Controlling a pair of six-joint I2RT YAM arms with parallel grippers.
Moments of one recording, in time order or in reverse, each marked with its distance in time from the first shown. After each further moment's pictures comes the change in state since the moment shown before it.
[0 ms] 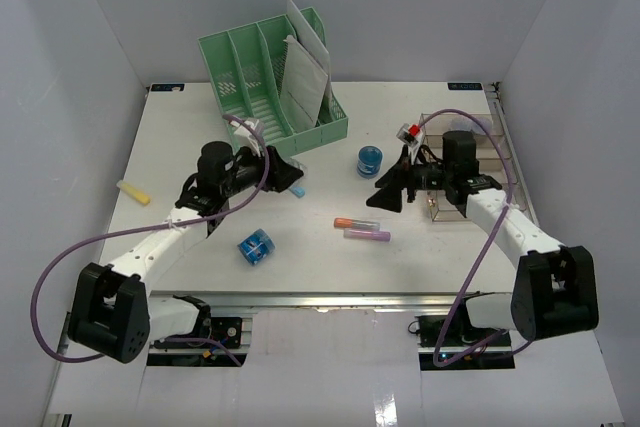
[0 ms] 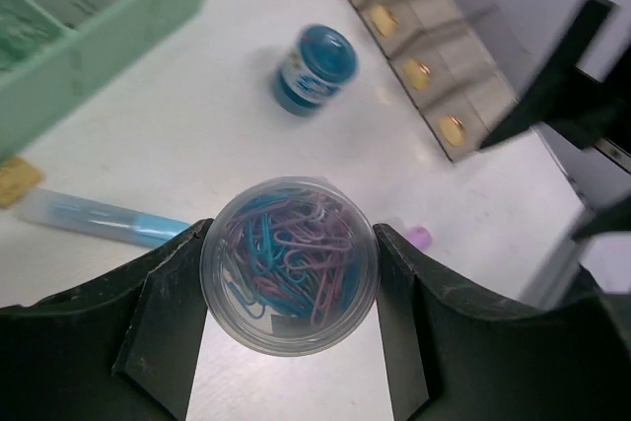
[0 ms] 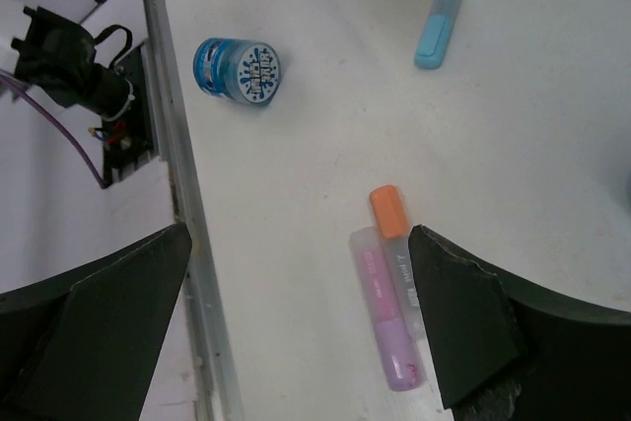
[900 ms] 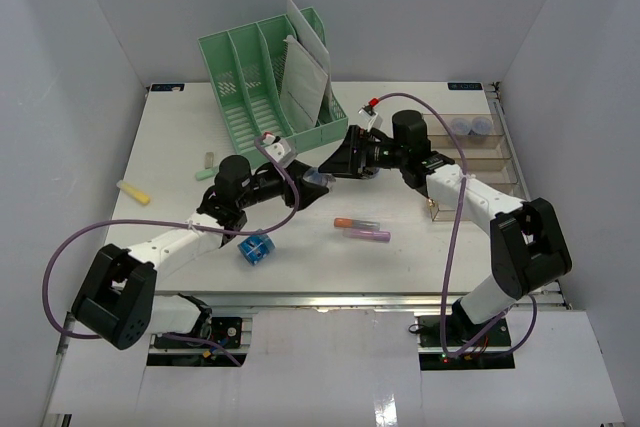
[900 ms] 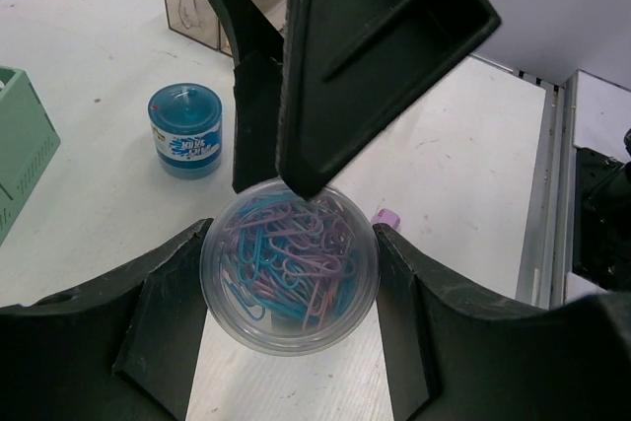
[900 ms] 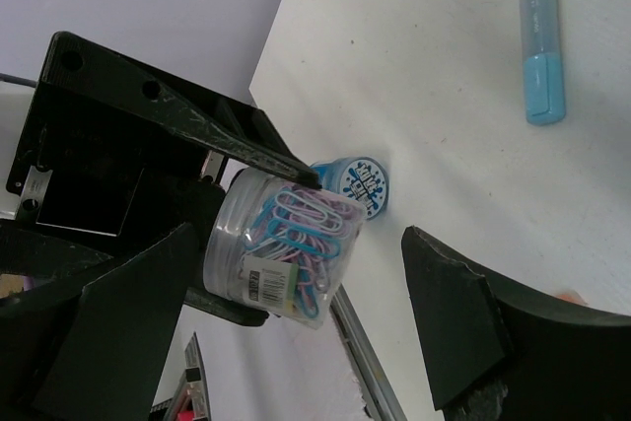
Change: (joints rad) left arm -0.160 0.065 -0.121 0.410 0.195 0.254; right arm 0.273 0.277 0.238 0.246 0.279 0.819
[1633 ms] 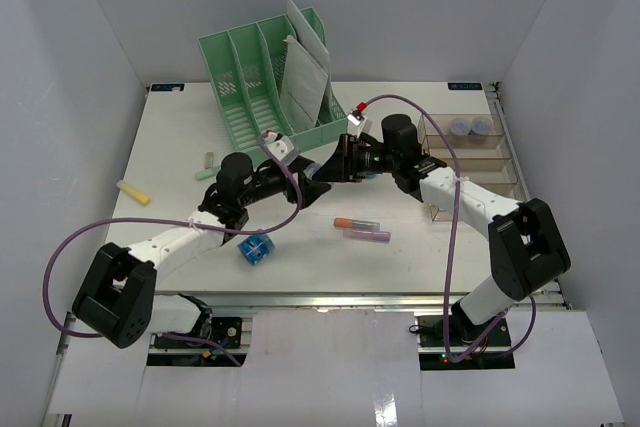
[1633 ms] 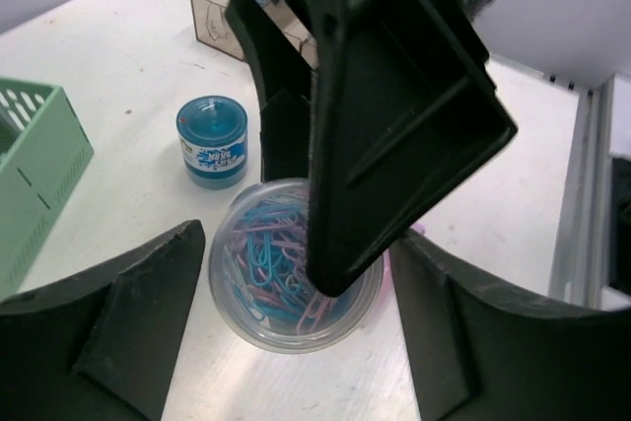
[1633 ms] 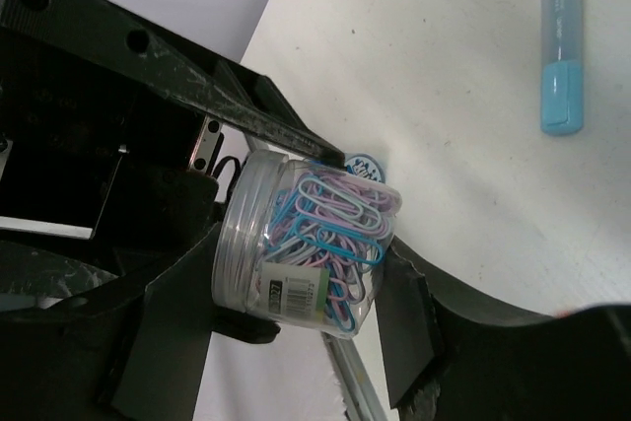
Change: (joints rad) left arm -0.008 0.016 0.035 -0.020 -0.057 0.053; right arm 0.072 0.000 0.000 -0.001 0.041 -0.073
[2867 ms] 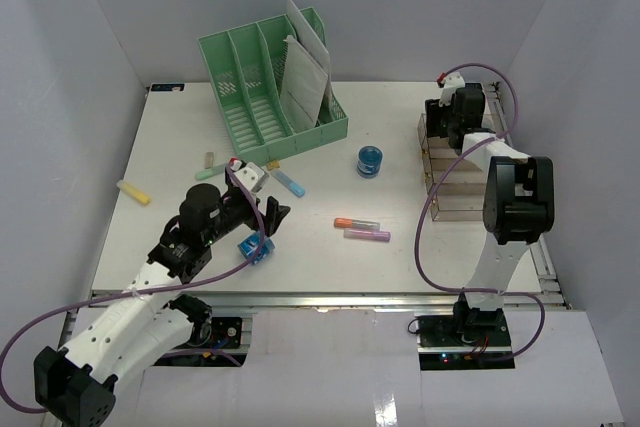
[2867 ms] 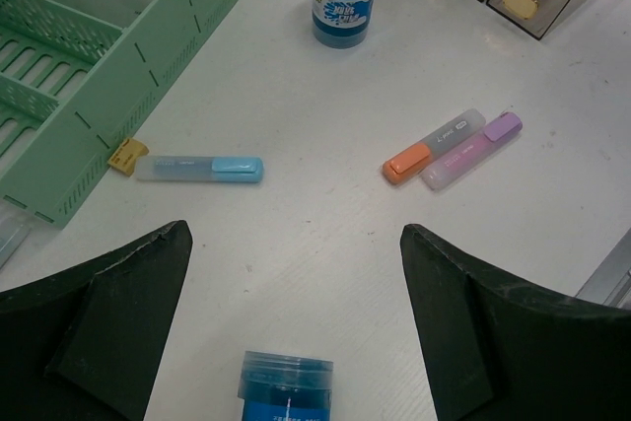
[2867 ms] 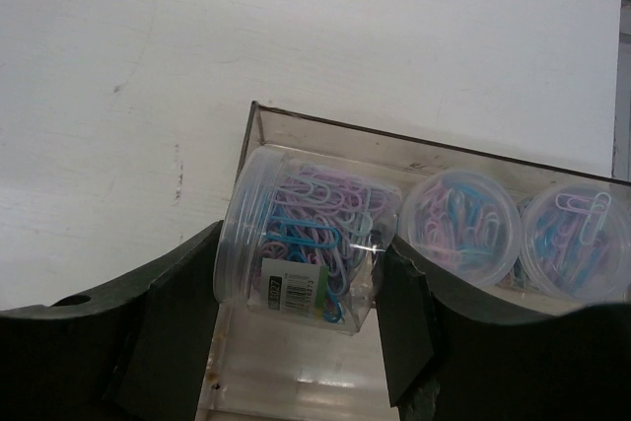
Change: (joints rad) left arm 0.001 -0.554 -0.097 -0.656 -0.360 0.126; right arm -0.528 0.360 0.255 -0.038 0.698 -0.866
